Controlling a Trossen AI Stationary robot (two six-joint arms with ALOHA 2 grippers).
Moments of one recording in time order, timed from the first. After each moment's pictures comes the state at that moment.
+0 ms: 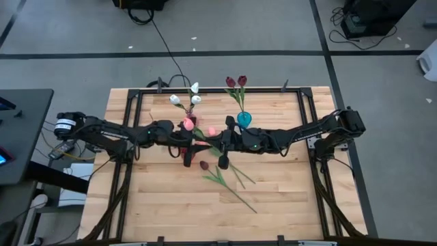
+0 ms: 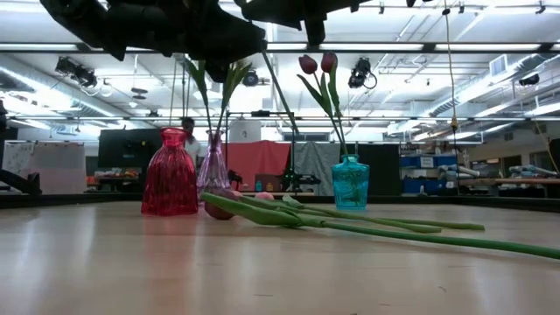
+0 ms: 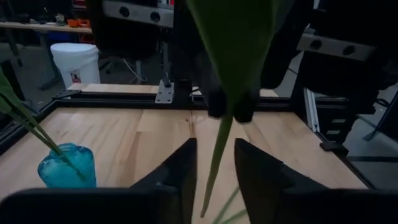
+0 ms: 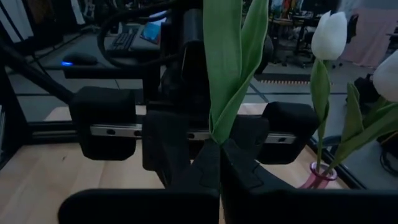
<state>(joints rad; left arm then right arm) 0.02 1.27 0.60 0.58 0.09 -0.06 0.13 1.63 1.11 0.37 0.32 0.00</state>
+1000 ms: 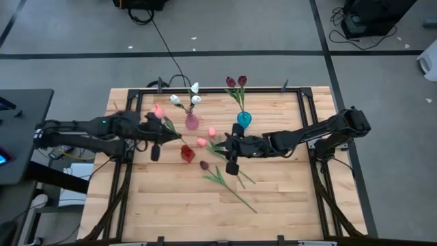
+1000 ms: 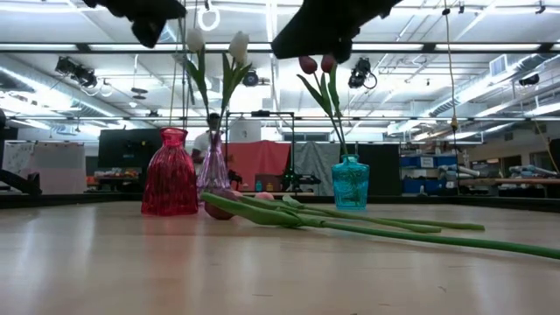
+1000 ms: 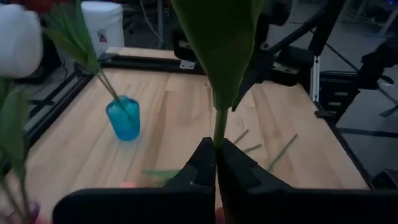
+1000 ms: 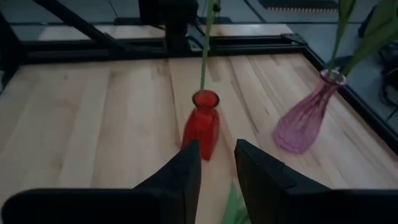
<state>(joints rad) 0.01 0.71 0.73 -0.30 -0.01 -0.09 0.18 1.58 1.11 -0.03 0.35 0.13</state>
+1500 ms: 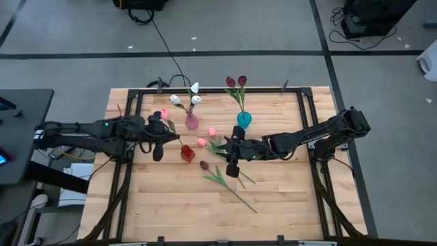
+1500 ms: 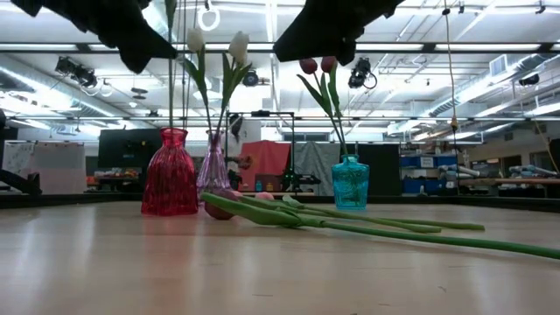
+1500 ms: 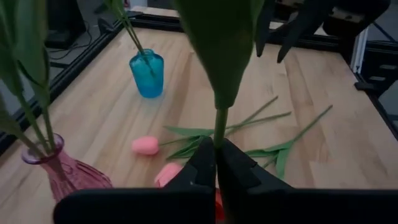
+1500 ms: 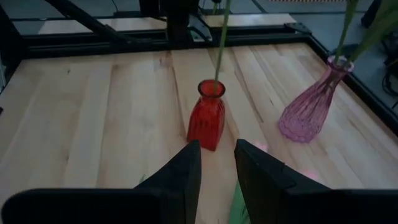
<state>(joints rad) 0.01 0.68 0.63 -0.35 -0.10 -0.12 0.20 1.58 1.11 -0.06 0.37 0.18</state>
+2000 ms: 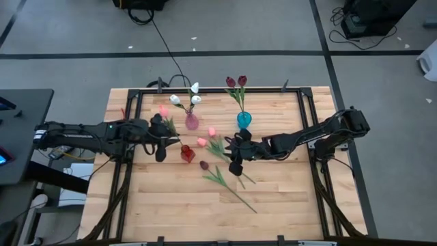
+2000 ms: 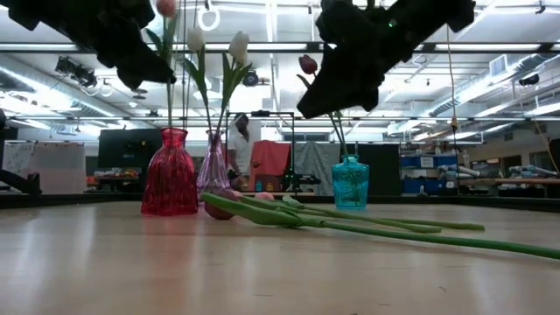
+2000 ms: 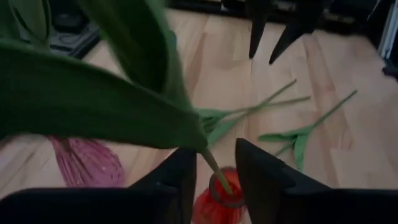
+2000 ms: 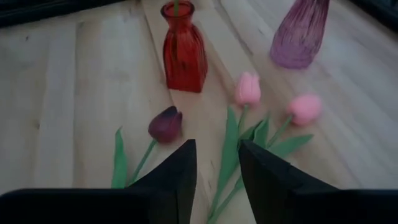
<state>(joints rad) 0.01 0.68 0.55 -0.33 -0.15 -0.14 0.17 1.59 0.95 -0.05 0.34 0.37</state>
